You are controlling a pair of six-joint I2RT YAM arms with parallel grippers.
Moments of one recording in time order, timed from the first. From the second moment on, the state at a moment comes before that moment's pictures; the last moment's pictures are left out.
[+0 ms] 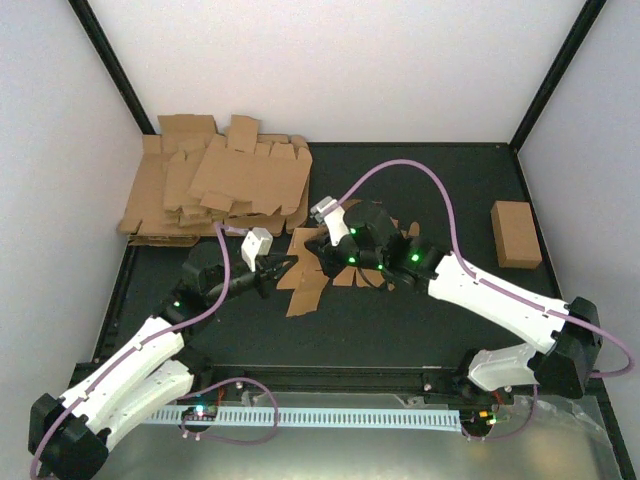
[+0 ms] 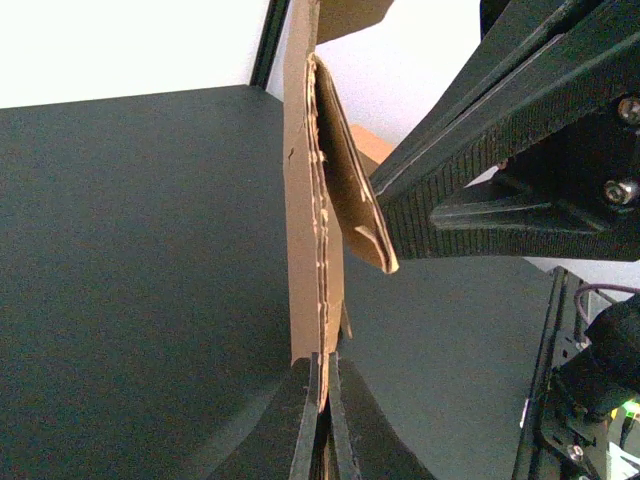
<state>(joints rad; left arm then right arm) -0.53 0.74 0.48 0.04 0.50 -0.26 0.96 1.32 1.18 -0.38 -0.10 0.24</state>
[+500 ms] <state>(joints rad) -0.53 0.75 0.48 0.07 0.49 -0.34 0.96 1.24 1.12 -0.37 -0.05 0.22</state>
